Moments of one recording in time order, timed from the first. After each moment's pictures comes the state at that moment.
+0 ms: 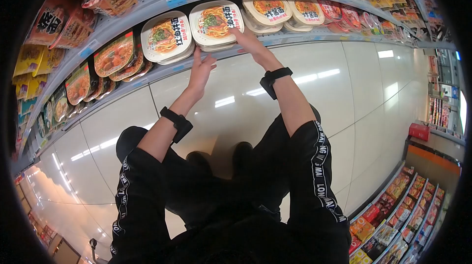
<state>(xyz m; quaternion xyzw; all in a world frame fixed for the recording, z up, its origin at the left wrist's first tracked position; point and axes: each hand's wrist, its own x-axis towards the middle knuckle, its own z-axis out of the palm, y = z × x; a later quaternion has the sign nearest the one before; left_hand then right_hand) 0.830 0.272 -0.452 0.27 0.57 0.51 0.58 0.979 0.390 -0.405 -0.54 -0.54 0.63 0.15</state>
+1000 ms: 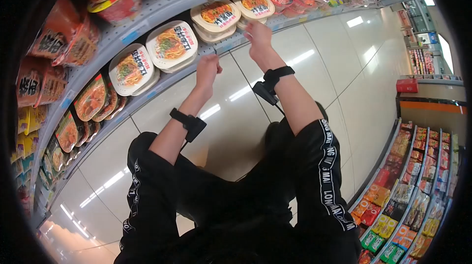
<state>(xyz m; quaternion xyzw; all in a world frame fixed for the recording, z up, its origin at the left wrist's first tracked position) 0.938 0.317 -0.409 0.26 0.54 0.47 0.65 1.080 0.406 -0.352 -0.63 -0.22 0.49 0.56</state>
